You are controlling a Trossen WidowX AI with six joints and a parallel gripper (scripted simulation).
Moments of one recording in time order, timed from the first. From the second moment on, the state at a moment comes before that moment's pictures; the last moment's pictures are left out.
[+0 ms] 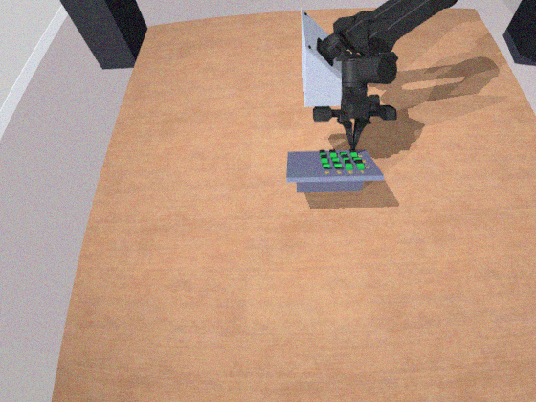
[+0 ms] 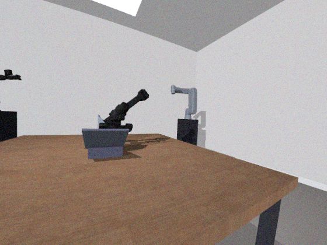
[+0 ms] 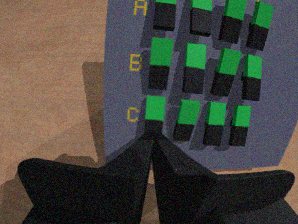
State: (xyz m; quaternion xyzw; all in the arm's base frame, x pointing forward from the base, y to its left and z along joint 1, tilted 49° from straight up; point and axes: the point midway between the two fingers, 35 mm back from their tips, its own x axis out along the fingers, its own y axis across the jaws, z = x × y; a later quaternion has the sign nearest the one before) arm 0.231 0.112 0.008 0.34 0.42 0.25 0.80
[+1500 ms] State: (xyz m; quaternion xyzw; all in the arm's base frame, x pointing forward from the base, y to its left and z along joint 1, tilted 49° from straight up) arm 0.232 0.115 0.005 0.34 0.42 0.25 0.80
